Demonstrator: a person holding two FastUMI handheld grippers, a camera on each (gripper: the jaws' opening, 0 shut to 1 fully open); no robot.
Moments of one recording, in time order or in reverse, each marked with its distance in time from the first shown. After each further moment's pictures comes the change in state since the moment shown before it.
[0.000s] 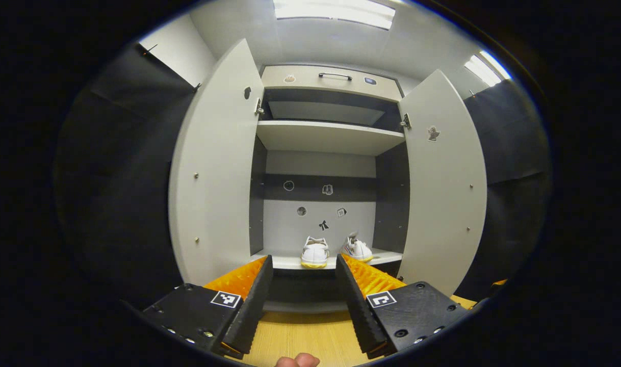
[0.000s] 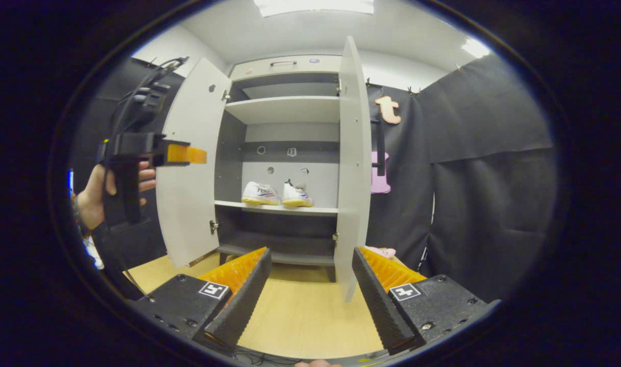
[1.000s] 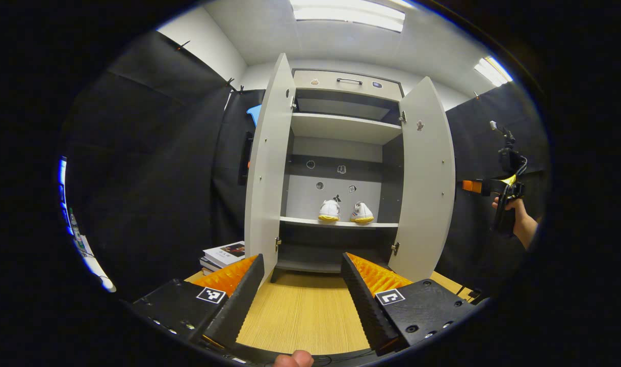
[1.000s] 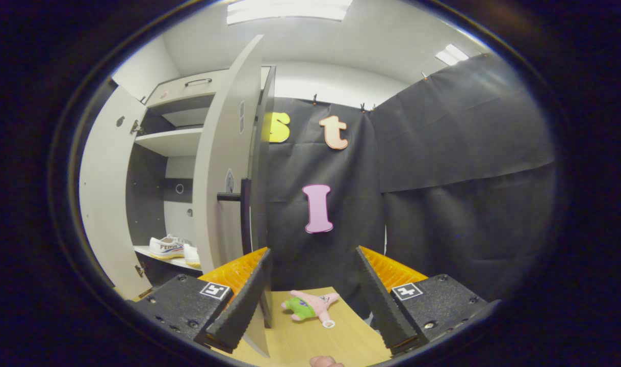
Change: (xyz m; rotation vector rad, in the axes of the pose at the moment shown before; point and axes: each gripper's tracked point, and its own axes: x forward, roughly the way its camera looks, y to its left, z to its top) left arm -0.132 0.017 -0.071 -0.050 0.061 0.070; right arm 0.129 -0.189 0.153 0.040 -0.115 -0.245
